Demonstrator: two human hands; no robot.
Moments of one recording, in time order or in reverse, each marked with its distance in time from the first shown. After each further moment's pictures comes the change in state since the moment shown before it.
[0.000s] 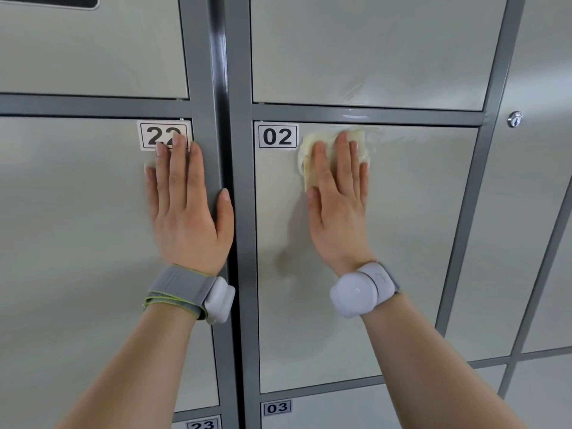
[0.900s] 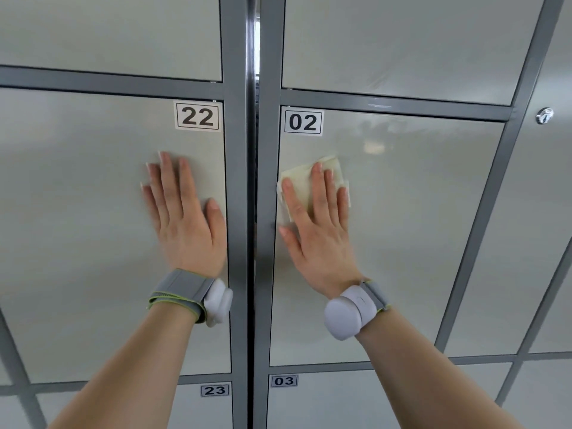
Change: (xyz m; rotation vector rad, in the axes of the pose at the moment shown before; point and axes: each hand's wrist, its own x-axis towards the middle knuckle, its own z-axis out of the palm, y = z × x) left_hand -0.036 -0.023 -0.019 0.009 -0.059 -0.179; right_hand -0.048 -0.021 0.018 -0.108 -0.212 -0.193
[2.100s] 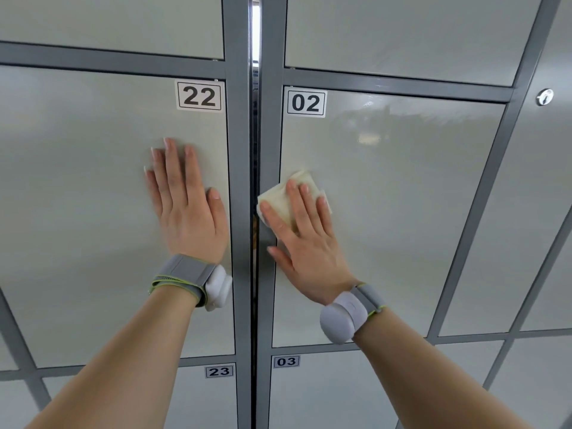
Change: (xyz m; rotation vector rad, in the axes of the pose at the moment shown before) left_hand -0.005 -0.005 -0.006 0.016 -0.053 0.068; right_hand -0.032 -0.013 0.009 -0.066 -0.125 -0.155
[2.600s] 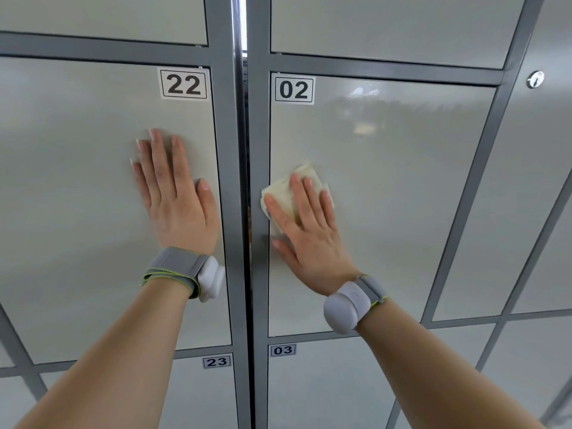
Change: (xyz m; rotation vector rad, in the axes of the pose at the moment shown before) left_hand 0.000 -0.003 0.003 0.016 0.020 0.026; right_hand -0.011 0.011 -0.002 0.020 -0.022 0.035
